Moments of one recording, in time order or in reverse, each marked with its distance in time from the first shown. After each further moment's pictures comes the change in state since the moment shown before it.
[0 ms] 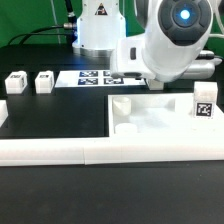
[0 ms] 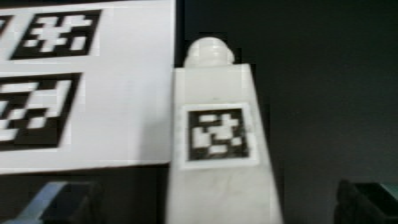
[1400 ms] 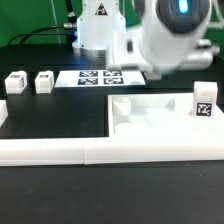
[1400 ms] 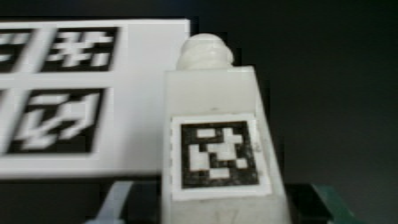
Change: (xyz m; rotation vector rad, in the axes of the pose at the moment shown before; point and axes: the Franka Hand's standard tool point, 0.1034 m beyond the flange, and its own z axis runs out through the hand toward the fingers) arm -0.025 0.026 -0.061 -0.002 0.041 -0.073
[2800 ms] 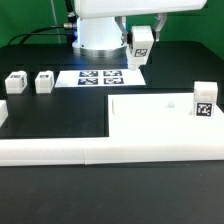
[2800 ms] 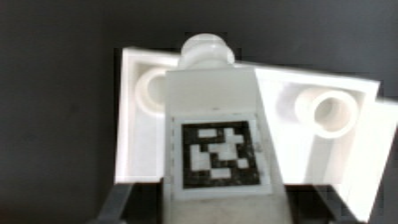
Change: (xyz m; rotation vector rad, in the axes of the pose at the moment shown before) arm 0.016 0.036 -0.133 -0.079 0.920 -0.111
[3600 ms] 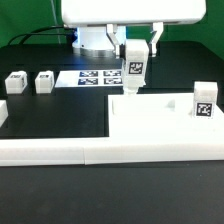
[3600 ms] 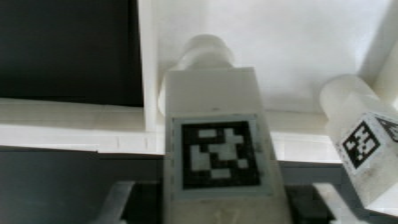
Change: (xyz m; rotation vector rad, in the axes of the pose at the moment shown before) arm 0.062 0.022 0.003 -0.045 0.332 0.046
